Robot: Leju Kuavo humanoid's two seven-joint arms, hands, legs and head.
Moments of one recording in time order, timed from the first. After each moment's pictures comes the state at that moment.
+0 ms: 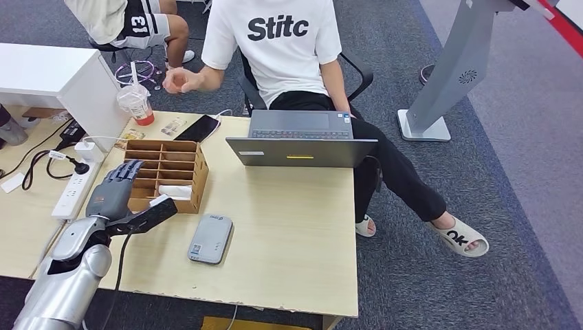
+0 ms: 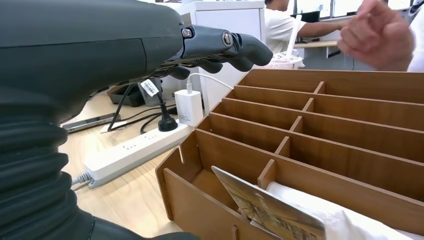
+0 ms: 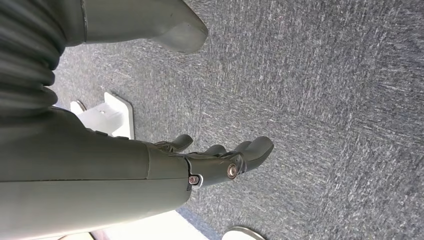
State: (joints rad) left arm -0.52 0.18 -0.30 -0.95 -1.04 0.09 -0.08; right arm -0.09 0.13 -1.01 -0.21 1.21 -0.27 0.06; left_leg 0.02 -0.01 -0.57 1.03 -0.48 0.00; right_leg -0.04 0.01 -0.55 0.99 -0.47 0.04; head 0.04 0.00
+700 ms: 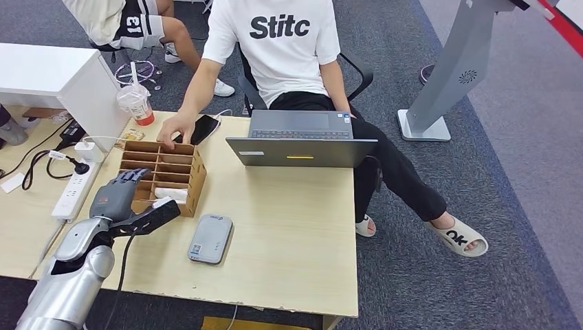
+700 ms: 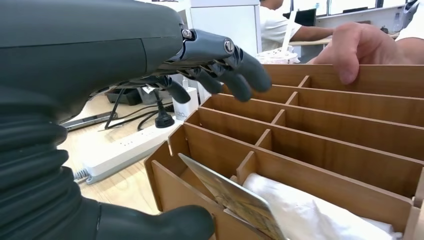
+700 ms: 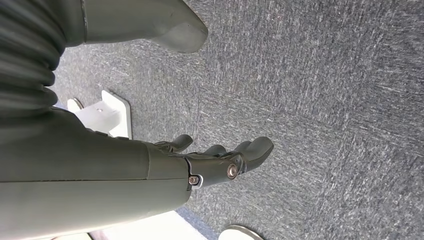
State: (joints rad) left arm -0.52 0.17 -0.31 -0.94 -1.04 0.09 -0.08; right arm -0.09 0.13 -1.01 -0.21 1.22 -0.27 0.05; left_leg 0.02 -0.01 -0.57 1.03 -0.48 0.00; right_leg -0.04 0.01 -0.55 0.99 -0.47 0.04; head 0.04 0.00
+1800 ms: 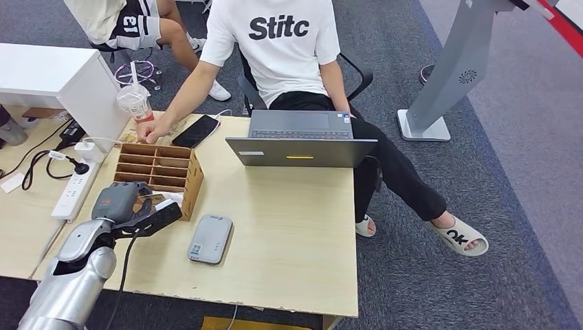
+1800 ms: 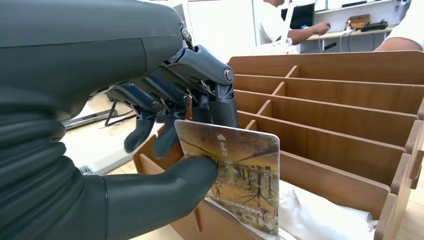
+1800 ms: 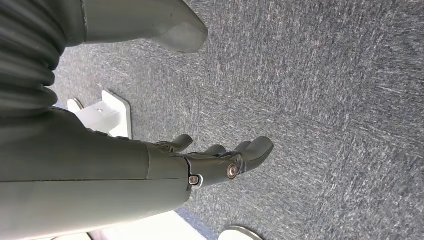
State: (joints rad) left arm -0.52 0.17 -0.32 -0.92 -1.05 0.09 -0.08; right arm -0.09 0.13 -1.01 -0.21 1.22 -0.27 0.05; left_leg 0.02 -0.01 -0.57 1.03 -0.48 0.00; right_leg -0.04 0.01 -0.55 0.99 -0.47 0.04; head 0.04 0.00
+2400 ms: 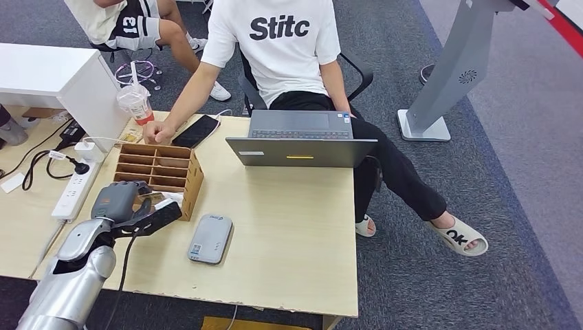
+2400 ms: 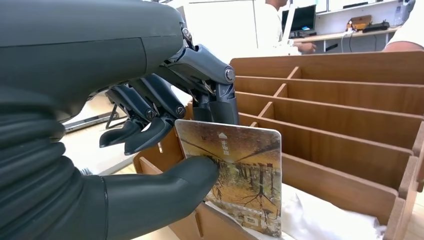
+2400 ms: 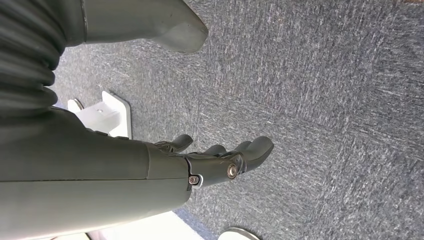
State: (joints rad) left arm -0.53 0.17 -0.32 -0.90 -1.06 0.11 -0.08; right arm -0.09 0.13 -1.01 -0.21 1.22 -0.26 0.05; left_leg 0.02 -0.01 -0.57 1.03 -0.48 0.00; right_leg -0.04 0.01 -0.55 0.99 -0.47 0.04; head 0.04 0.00
